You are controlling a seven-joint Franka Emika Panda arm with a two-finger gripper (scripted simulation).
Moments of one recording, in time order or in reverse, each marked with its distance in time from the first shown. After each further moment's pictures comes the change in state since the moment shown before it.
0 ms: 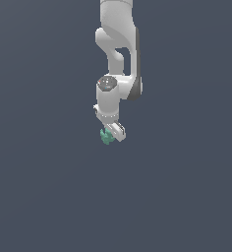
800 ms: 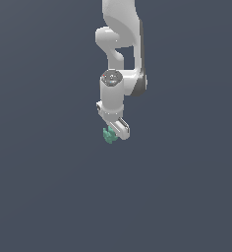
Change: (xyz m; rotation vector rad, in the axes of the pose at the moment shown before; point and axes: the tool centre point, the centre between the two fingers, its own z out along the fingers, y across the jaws) arm -0.006 -0.018 -0.027 -0.001 0.000 0.002
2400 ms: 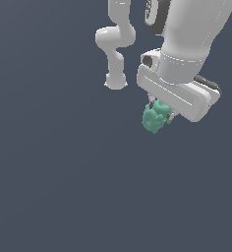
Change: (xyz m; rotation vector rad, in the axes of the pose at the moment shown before) arm -0.057 -0.171 -0.240 0.000 0.001 -0.001
